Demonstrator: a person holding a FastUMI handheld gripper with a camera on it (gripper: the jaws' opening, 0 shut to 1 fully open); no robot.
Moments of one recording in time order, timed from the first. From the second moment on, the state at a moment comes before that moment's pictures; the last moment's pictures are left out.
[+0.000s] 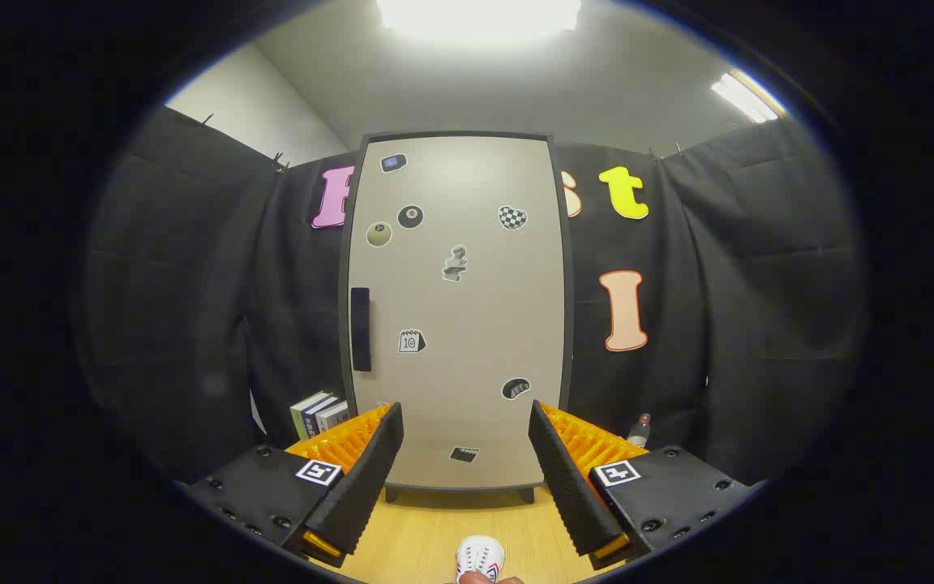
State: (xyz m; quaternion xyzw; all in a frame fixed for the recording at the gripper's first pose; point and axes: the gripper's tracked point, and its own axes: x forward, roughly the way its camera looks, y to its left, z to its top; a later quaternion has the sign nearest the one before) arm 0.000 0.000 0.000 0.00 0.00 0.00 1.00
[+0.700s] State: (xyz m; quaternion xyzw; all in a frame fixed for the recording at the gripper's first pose) arm 0.016 0.021 0.024 -0.01 0.00 0.01 1.00
